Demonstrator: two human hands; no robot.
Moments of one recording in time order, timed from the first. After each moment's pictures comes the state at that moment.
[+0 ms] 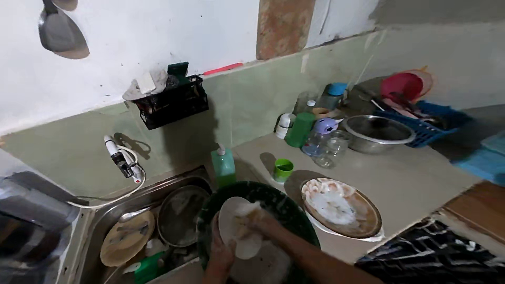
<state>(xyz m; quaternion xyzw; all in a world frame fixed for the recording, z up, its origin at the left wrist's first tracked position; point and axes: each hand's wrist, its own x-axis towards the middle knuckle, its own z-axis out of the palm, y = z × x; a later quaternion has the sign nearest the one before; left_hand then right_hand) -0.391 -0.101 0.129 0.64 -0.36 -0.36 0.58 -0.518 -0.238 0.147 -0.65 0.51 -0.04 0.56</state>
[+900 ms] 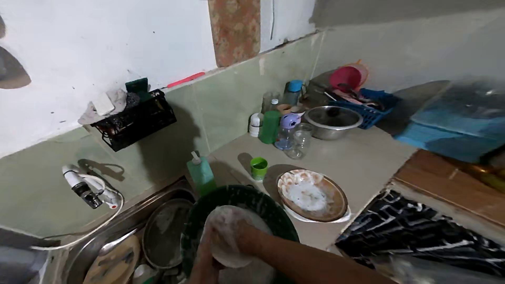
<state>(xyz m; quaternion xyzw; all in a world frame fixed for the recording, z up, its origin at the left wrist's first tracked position) -0.385 -0.120 0.157 0.55 -0.16 -0.58 0.58 -0.510 -0.222 0.165 -0.93 0.24 -0.03 0.28</state>
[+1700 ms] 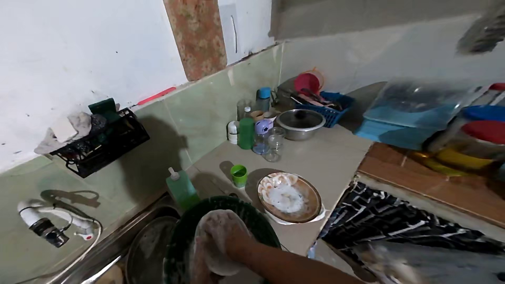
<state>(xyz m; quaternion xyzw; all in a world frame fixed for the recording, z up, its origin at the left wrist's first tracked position) -0.415 -0.140 0.161 0.59 -0.19 -0.53 0.58 -0.525 -0.234 0.171 -0.91 0.33 -0.09 0.25</state>
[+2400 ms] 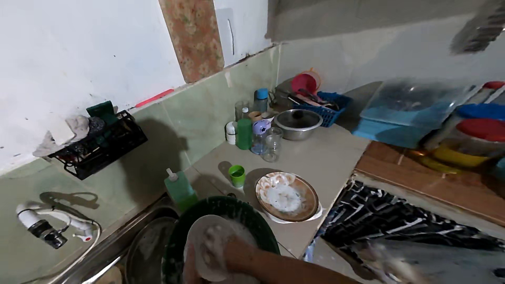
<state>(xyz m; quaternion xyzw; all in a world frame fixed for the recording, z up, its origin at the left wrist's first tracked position) -0.405 -0.132 0.147 0.57 -0.21 -0.51 0.62 -0.522 -0.226 0.161 -0.90 0.29 -0.04 0.33</state>
